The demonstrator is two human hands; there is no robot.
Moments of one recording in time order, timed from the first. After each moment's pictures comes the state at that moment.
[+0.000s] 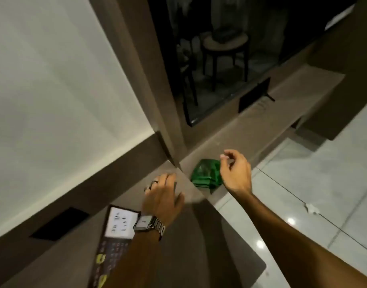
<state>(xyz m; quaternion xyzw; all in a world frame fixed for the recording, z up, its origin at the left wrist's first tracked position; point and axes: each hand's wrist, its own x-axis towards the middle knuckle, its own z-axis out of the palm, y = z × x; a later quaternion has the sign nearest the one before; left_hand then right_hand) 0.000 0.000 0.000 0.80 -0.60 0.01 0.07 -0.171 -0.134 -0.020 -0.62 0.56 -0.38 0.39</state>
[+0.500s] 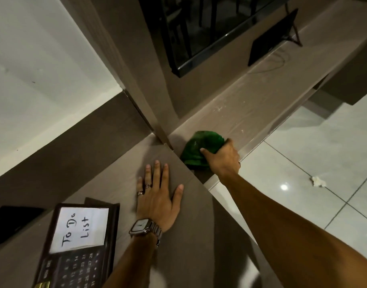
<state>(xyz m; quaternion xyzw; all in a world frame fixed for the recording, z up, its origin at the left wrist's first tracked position) 0.016 -0.028 -0.165 0.83 -0.54 -0.10 -0.01 -0.114 -0.192 -0.182 -0.57 0.69 -0.18 0.41</state>
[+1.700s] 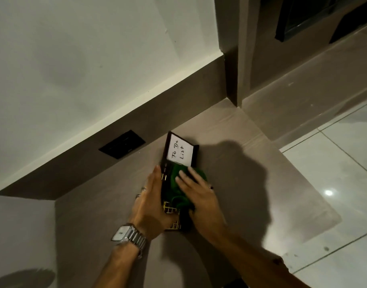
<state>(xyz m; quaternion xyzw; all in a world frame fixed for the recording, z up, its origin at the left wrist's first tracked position) 0.070 0.224 -0.029 0.86 -0.44 -0.22 0.13 -0.057 0.134 -0.092 -0.86 0.24 -0.23 0.39</state>
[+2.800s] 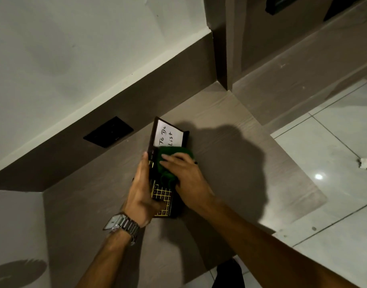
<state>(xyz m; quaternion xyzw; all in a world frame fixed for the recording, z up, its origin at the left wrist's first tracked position) 0.063 0.215 -0.034 0.85 -0.42 -0.24 0.20 -0.043 0.109 -0.077 -0.85 0.23 -0.19 0.44</state>
